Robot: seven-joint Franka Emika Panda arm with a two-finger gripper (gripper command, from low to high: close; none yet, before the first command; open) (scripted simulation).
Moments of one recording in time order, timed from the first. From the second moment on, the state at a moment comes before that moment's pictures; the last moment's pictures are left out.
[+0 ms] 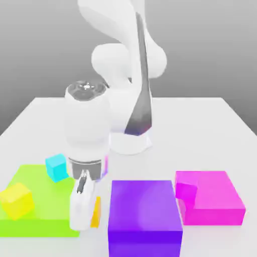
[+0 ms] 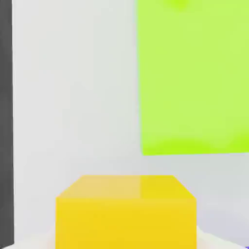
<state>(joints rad) -0.19 0.10 0.07 -2.56 -0.07 2.73 2.19</state>
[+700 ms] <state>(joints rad) 0.15 -0.13 0.28 -2.78 0.07 2.66 1.82</state>
